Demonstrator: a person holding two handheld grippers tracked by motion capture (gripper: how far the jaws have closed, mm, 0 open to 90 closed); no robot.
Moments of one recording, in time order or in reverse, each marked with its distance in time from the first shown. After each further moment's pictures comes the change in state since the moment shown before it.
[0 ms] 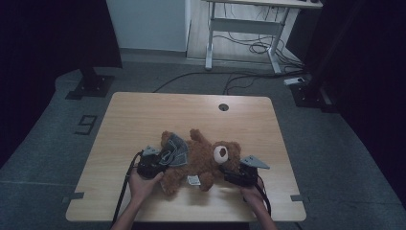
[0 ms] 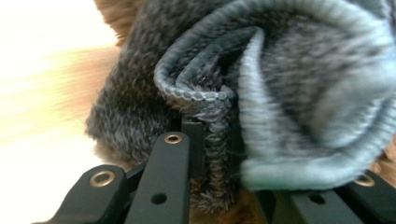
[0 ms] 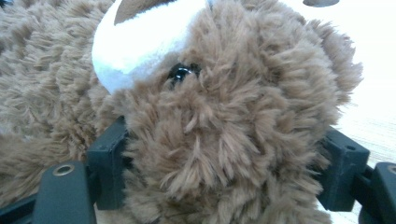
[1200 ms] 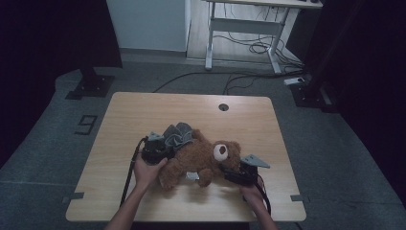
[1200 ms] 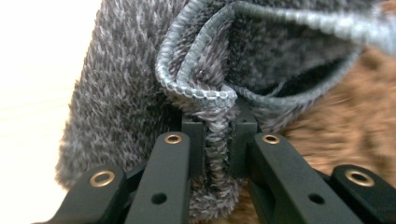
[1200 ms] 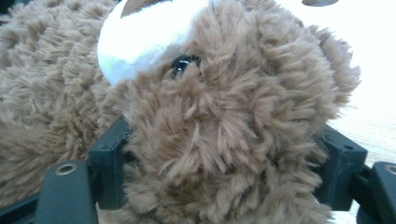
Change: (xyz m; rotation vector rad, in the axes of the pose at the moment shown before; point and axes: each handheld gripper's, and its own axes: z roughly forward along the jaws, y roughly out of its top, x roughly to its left) left arm 0.001 0.044 0.024 0.009 0.081 0.042; right arm -0.002 0.001 0.003 -0.010 0.001 0.026
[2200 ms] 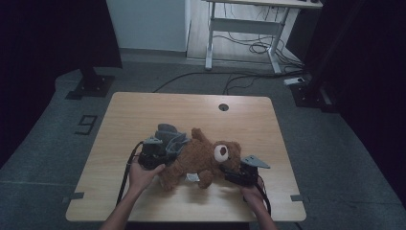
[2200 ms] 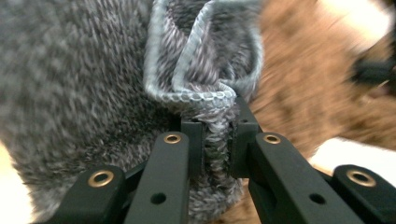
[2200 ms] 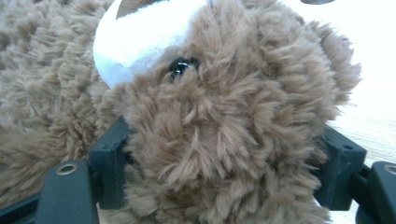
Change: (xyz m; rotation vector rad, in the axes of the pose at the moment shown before) left arm -0.005 -0.016 -0.024 0.079 -0.209 -0.015; right arm 0.000 -0.001 -0.001 0.007 -0.003 -0.010
